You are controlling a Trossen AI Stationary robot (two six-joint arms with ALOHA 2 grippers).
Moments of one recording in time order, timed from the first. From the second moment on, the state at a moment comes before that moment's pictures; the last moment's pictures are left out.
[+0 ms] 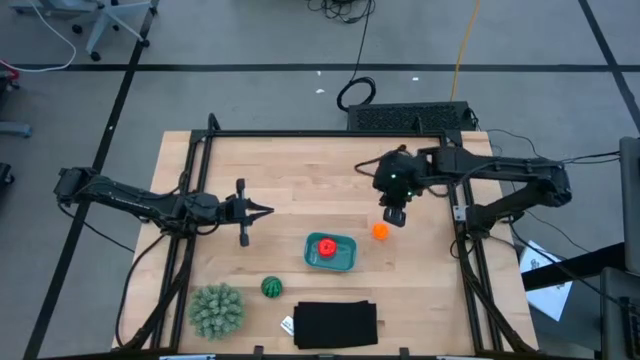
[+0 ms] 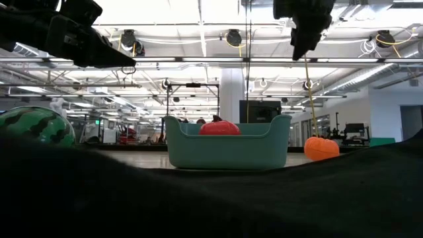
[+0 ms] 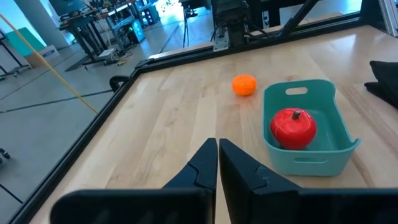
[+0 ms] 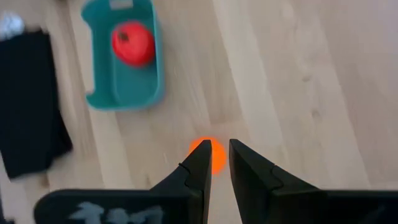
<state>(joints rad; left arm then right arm) -0.14 0.78 0.26 0.28 -0.29 0.19 -0.13 1.33 1.26 -1.07 -0.09 0.15</state>
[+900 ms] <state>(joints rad) -0.14 0.78 0.26 0.26 -0.29 0.22 -0.13 1.38 1.26 -1.16 -0.18 -0.28</state>
